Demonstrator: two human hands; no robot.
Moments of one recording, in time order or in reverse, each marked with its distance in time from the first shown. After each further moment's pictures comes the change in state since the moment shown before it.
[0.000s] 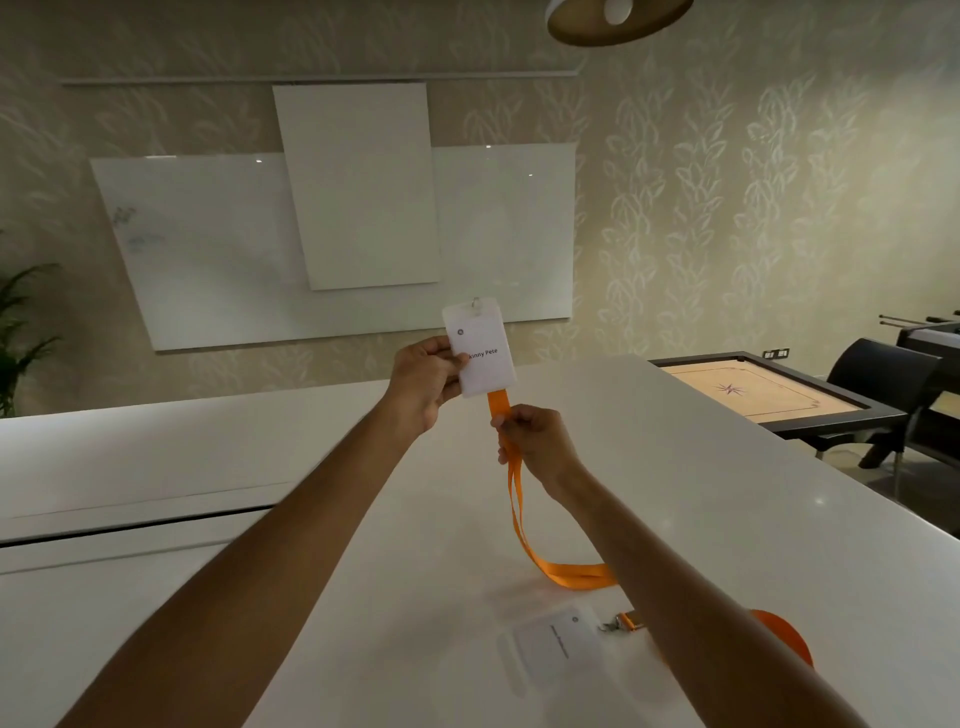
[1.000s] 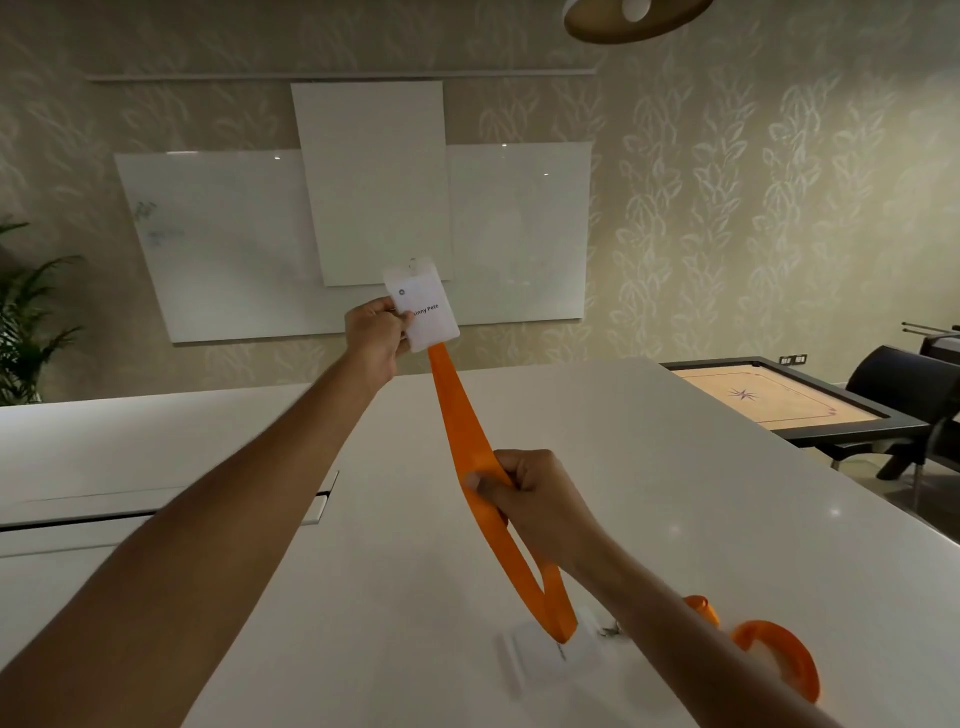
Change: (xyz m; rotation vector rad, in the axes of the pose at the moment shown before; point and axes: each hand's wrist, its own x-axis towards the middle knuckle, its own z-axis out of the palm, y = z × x) left_hand 0.046 0.038 -0.037 0.029 0.295 0.096; right_hand -0.098 -0.048 0.015 -0.359 -0.248 -0.164
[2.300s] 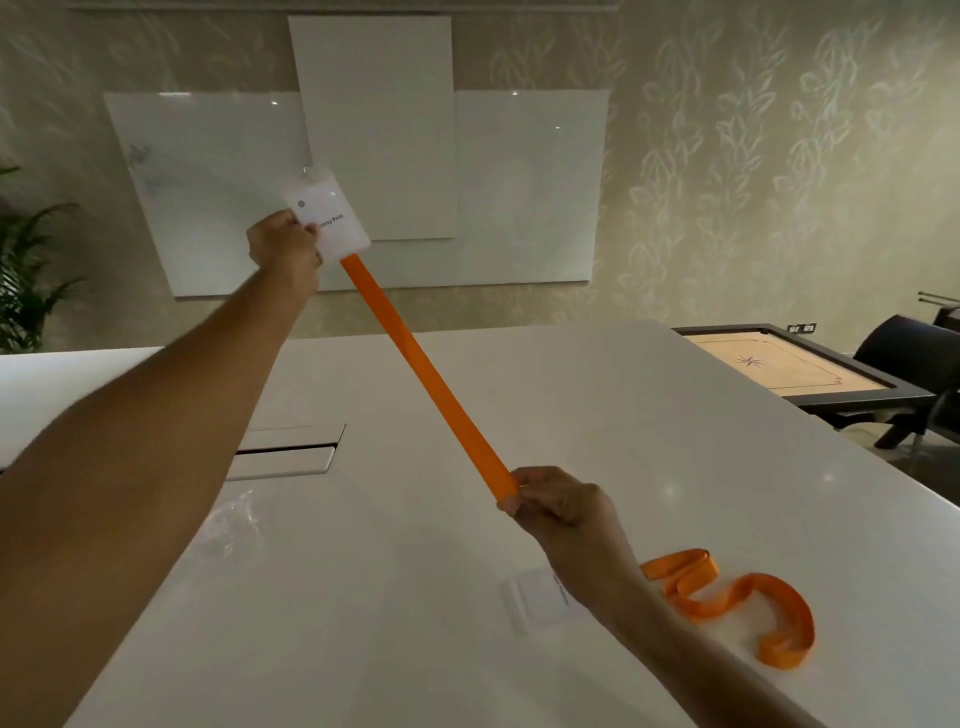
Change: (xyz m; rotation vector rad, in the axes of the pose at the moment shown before) left_hand 0.068 0.041 -0.077 0.102 0.351 0.143; right_hand -0.064 0.021 0.016 -0.015 0.195 0.155
